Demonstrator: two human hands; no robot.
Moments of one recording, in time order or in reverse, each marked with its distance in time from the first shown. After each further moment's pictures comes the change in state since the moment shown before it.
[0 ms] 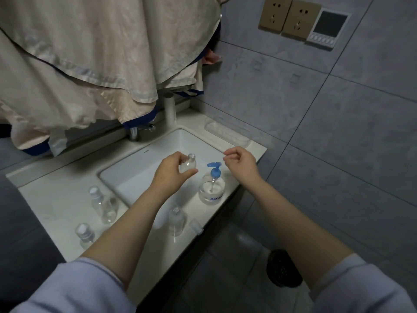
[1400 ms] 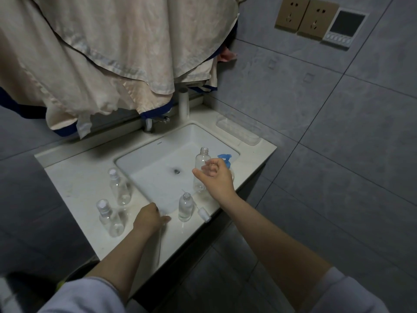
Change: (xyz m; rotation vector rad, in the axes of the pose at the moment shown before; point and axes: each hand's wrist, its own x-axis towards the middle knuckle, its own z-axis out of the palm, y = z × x) left_hand -0.104 -0.116 0.010 0.259 -0.241 -0.570; right_hand -0.077 -0.014 0.067 0.300 -0.155 0.038
